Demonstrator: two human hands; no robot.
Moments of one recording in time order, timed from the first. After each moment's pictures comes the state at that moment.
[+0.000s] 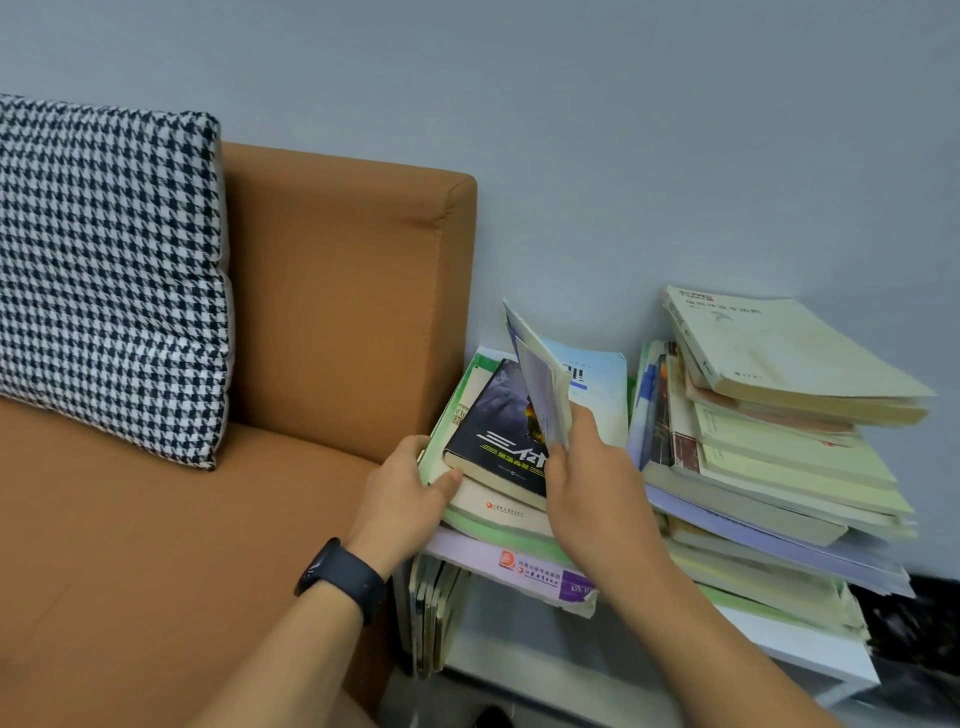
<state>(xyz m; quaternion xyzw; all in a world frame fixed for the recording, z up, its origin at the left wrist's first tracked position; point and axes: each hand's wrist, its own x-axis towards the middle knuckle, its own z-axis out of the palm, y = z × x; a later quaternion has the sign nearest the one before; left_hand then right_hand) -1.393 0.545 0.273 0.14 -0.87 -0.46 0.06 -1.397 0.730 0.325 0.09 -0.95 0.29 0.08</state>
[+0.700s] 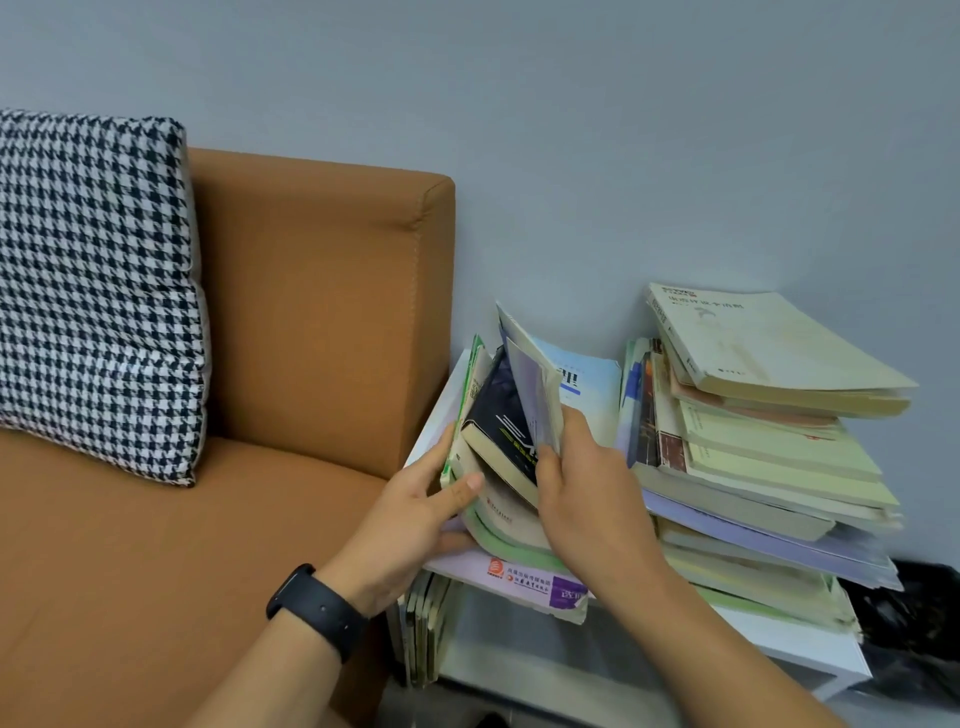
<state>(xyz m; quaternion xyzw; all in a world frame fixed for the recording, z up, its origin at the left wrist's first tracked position) -1.374 0.567 0.298 -0.03 -0.60 -0.79 -0.08 -1.395 0.735 0.331 0.11 -0.94 0.31 0.09</state>
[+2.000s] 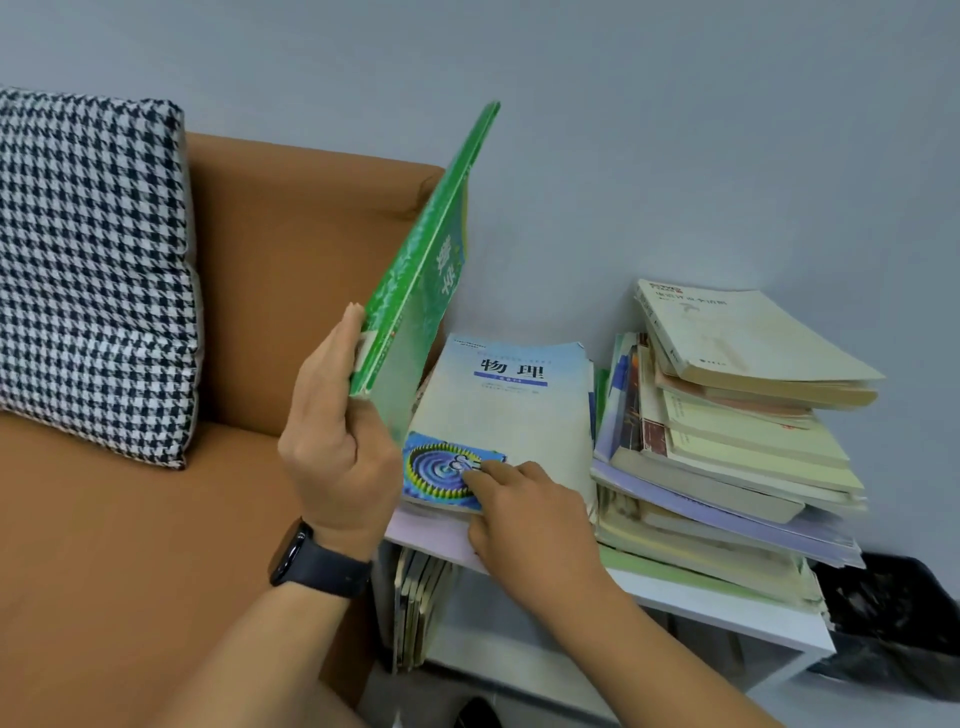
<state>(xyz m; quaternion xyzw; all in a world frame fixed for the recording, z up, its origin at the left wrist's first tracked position) -1.376 0.561 0.325 -0.04 -0.69 -0.41 0.60 -1.384 0.718 0.281 0.24 -0.96 0.03 0.12</state>
